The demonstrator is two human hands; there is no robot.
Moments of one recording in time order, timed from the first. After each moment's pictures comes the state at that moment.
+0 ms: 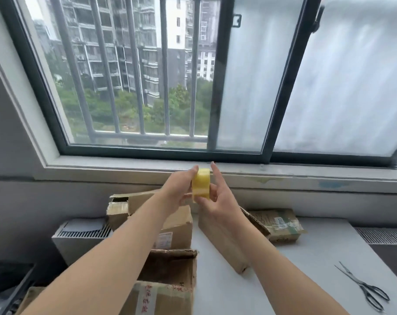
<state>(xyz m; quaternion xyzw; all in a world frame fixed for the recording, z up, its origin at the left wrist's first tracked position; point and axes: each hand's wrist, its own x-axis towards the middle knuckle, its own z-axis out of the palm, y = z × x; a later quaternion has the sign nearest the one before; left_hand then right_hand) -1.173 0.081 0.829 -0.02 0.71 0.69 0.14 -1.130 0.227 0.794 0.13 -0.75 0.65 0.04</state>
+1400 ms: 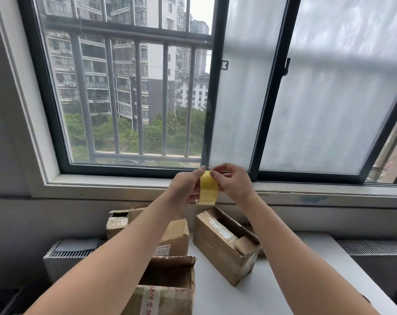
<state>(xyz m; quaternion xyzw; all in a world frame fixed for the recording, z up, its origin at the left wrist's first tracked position) -1.128 0.081 0.879 0.06 0.65 0.75 0.11 -1.107 0.240 0.890 0.06 -0.79 0.58 0.16</state>
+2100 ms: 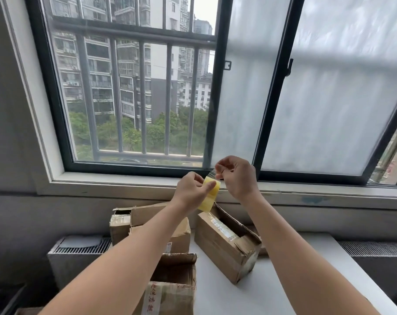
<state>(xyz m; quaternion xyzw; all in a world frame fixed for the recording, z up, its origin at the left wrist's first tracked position) -1.120 0.087 0.862 0.10 0.82 0.55 -0.09 -1.094 0.235 0.909 0.06 -0.84 0.46 0.28</state>
